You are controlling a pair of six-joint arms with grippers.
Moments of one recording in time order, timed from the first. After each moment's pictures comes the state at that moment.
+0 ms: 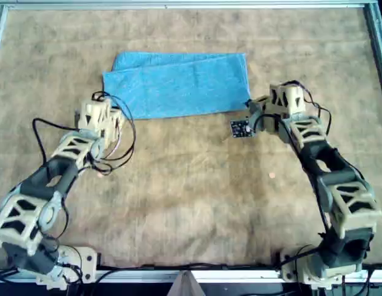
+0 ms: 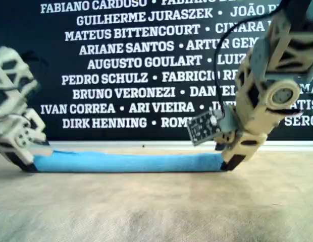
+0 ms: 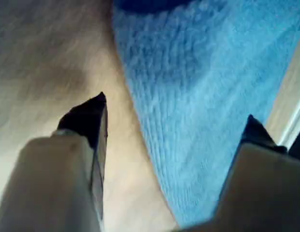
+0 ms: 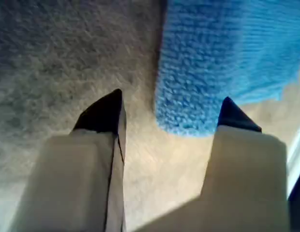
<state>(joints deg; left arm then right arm) -14.2 73.7 102.0 11.6 1.3 1.9 12.4 58.2 79.3 26.6 -11.2 -3.6</state>
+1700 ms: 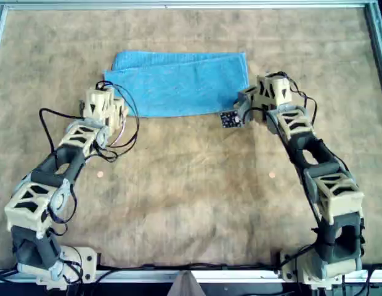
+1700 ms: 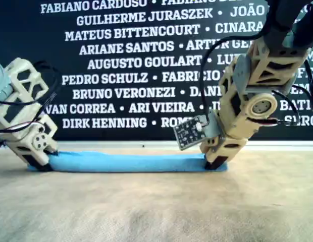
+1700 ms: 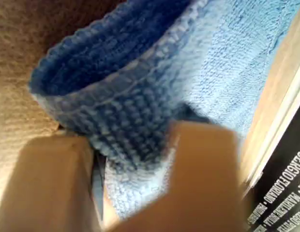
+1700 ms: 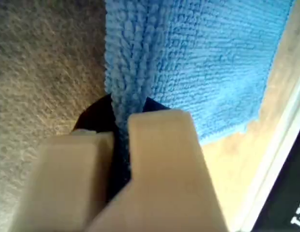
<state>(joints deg) -13.0 62.6 88.5 11.2 1.7 1.9 15.4 46.3 62.9 27.1 -10.7 -3.6</state>
